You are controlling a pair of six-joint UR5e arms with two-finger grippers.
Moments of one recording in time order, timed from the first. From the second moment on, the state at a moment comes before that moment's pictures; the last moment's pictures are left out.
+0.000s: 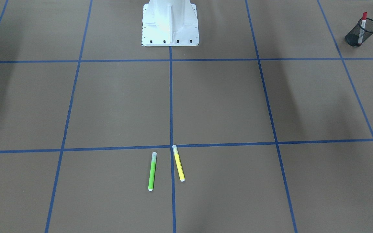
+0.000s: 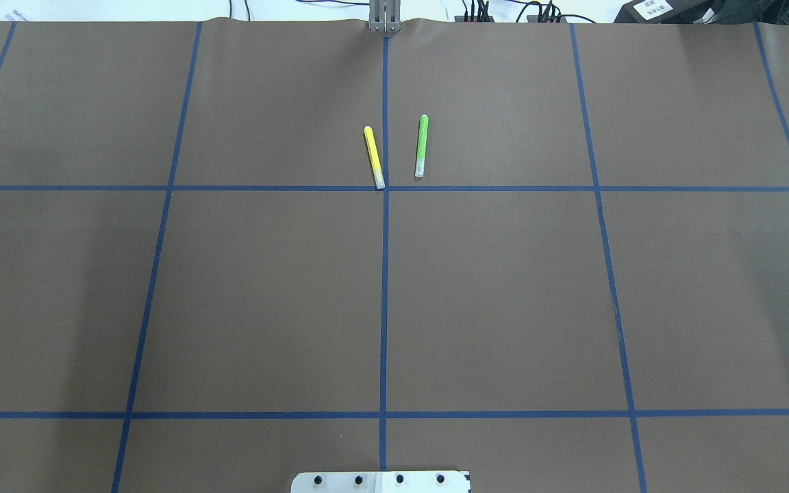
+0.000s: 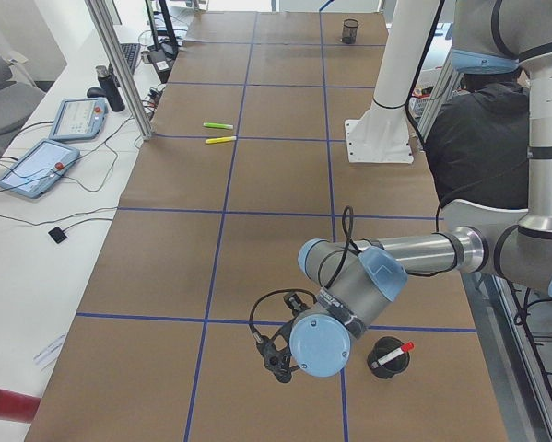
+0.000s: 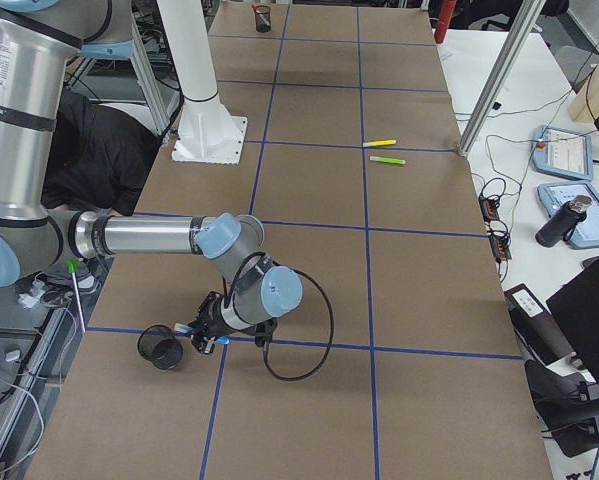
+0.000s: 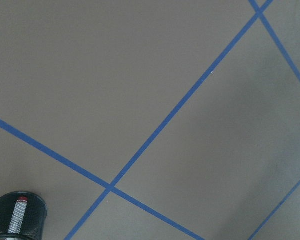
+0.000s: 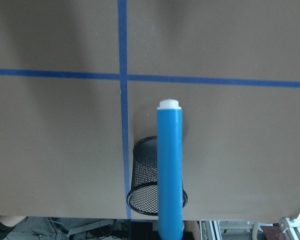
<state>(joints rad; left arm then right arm) -1.93 -1.41 -1.70 -0.84 -2.65 0.19 1.57 -1.89 1.87 -2.50 2.15 -0.61</state>
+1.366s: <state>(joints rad) -1.90 -1.49 -1.72 -0.89 -2.68 0.18 1.61 -2.00 1.75 -2.70 2.25 -0.70</state>
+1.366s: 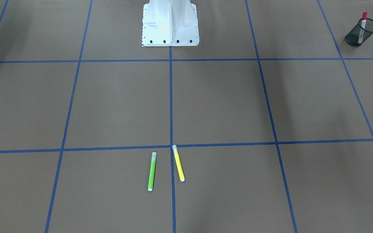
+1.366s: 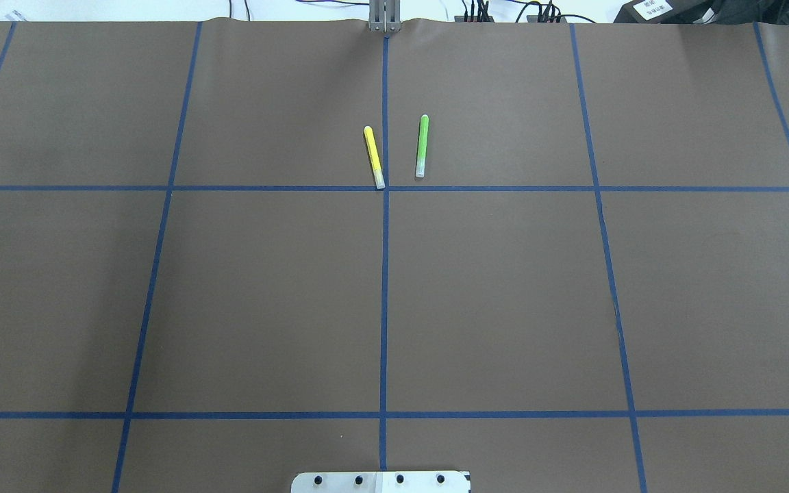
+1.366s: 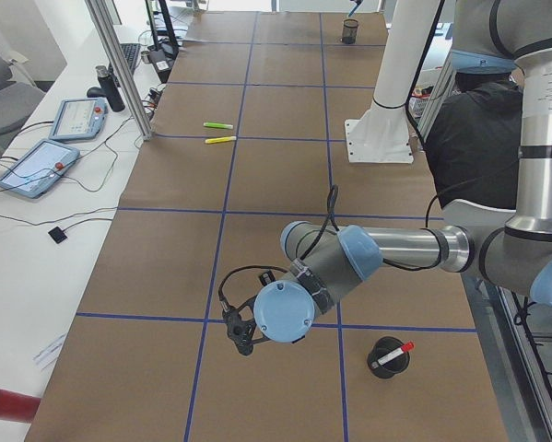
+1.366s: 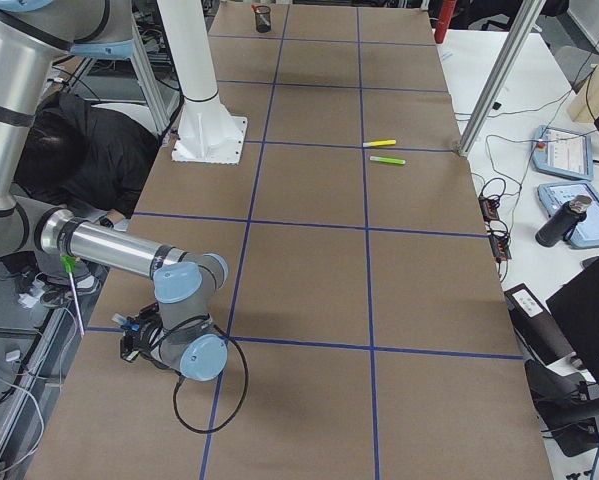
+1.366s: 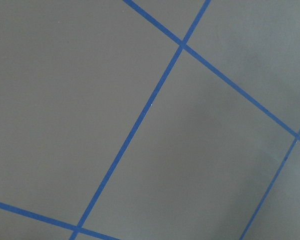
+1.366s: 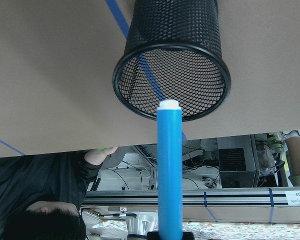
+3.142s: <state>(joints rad) -1.72 -1.52 -1.70 -1.29 -2.42 -0.08 1.60 -1.77 1.72 -2.00 2.24 -0.07</state>
